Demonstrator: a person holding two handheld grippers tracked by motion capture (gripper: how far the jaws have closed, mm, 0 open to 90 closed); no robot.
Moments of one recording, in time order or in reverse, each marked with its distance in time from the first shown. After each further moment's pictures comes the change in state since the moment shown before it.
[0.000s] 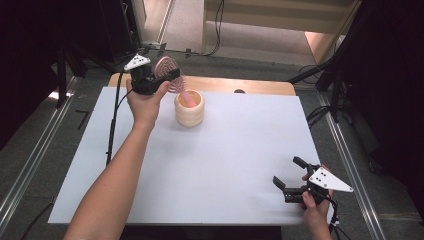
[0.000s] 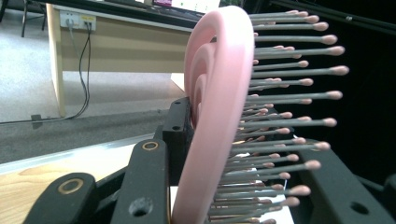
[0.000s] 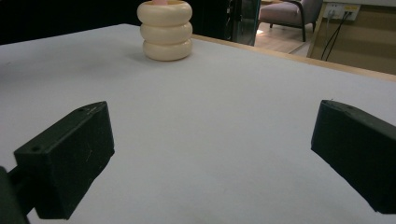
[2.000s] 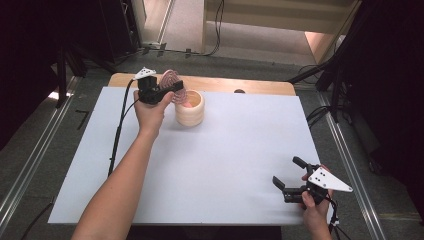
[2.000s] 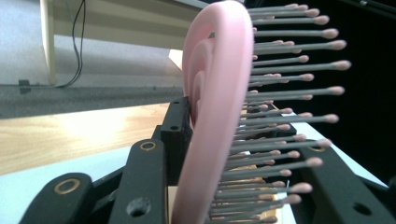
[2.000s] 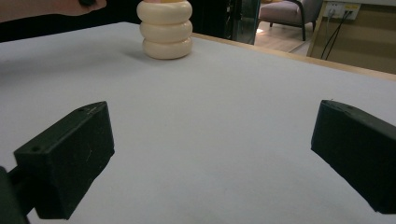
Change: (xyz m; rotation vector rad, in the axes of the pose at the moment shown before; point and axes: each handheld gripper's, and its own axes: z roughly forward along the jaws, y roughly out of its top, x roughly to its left) left arm 0.014 -0.039 0.017 0.075 0.001 -0.090; right arm 0.000 0.000 0.001 0.003 -0.001 -0.006
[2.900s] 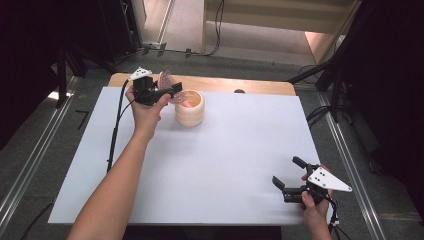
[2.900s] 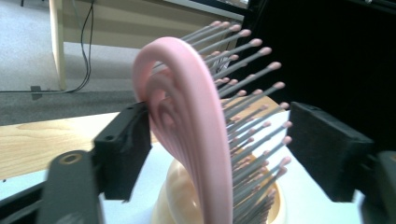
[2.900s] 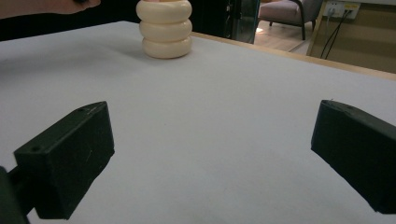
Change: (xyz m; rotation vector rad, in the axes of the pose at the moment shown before) left arm 0.001 0.002 -0.012 -0.011 0.027 0.036; right arm 0.000 0.000 0.001 0.005 -0.003 0.000
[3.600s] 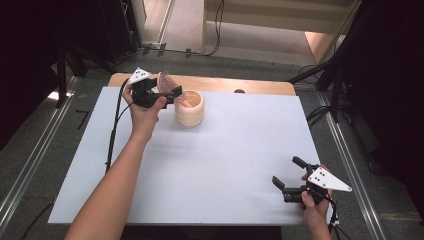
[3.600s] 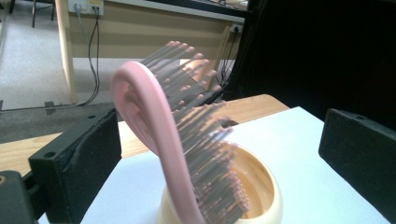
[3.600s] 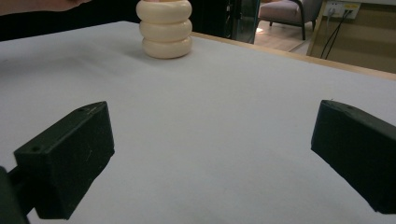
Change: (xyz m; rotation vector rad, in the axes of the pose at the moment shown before) left arm -0.012 0.000 -0.014 -0.025 0.010 0.084; right arm 0.000 0.000 0.000 -0.002 0.000 0.002
